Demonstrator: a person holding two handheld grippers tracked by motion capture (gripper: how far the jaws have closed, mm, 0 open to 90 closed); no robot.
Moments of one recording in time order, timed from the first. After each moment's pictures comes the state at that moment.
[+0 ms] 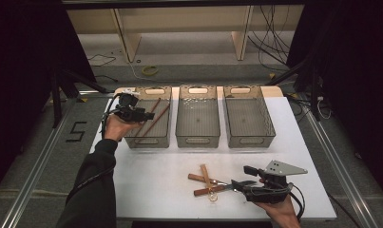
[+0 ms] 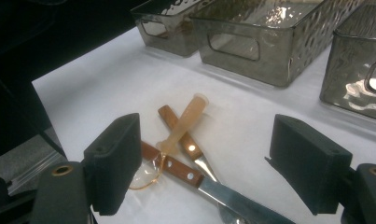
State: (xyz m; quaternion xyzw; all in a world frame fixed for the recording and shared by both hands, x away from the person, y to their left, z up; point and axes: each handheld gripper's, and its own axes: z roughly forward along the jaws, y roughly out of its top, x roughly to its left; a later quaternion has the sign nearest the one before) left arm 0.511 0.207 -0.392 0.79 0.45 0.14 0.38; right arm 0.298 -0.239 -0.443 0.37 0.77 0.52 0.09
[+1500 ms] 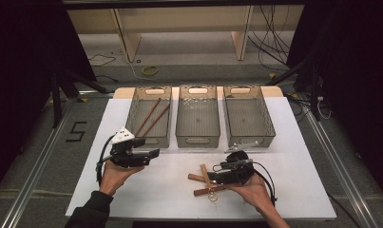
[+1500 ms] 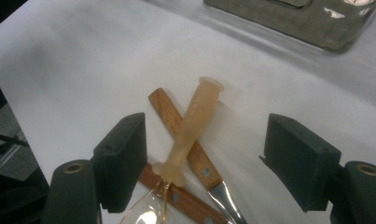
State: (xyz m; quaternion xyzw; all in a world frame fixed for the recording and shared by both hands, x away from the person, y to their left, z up) left arm 0.379 0.198 -0.431 0.76 0.41 0.14 0.49; right arm 0.357 -0.162 -0.444 0.42 0.83 0.37 0.01
